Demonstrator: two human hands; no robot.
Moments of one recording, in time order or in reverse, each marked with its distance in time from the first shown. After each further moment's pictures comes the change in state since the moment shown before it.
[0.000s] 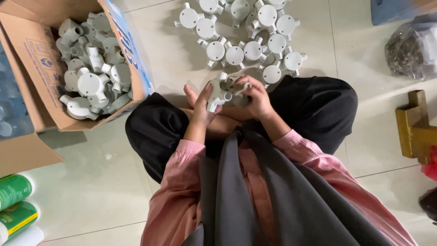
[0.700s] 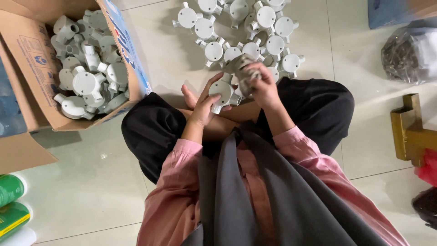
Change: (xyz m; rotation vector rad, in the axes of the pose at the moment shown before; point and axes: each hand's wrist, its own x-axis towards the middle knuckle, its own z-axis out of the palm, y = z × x) left_hand -0.018 0.024 0.026 0.240 -0.214 -0.077; right_hand 0.027 -0.064 0.010 0.025 0.036 -0.092
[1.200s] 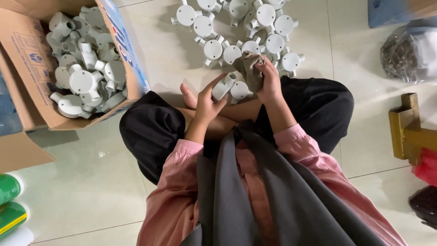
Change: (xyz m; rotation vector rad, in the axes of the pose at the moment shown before) left_hand 0.015 -0.015 -0.008 0.961 0.166 0.576; right_hand 0.011 0.047 -0.053 0.093 0.321 0.269
